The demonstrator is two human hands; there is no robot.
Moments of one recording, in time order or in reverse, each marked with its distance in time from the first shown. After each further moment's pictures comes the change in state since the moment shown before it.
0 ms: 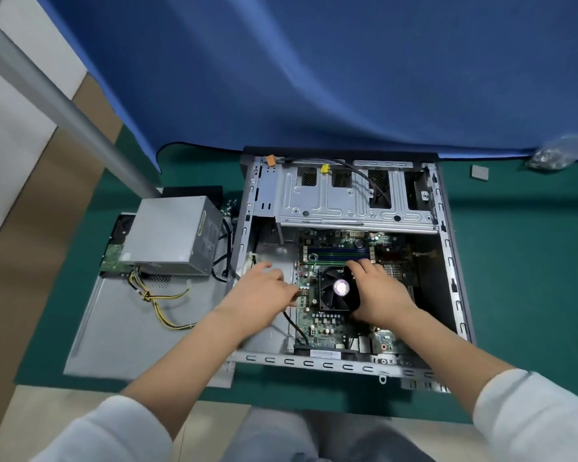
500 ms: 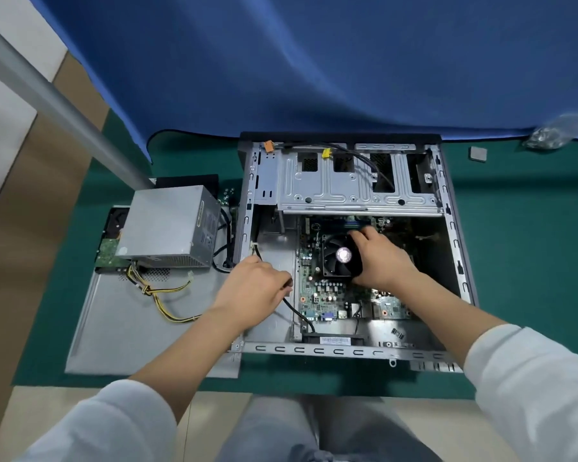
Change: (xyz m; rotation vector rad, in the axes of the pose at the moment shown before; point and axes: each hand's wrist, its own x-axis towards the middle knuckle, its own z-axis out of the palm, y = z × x) left_hand -0.012 -0.013 0.017 -0.137 0.081 -0.149; right_hand 0.024 -0.001 -0.019 -0.009 0.004 0.083
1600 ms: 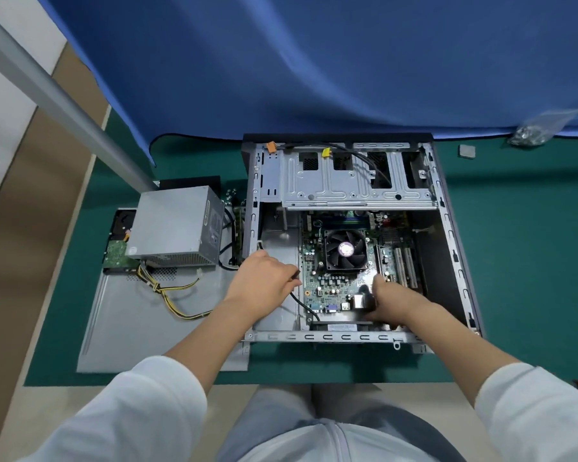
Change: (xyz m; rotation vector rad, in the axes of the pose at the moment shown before) left_hand 0.001 0.001 0.000 0.000 0.045 0.001; right_hand -0.057 0.004 0.035 0.145 -0.392 0.147
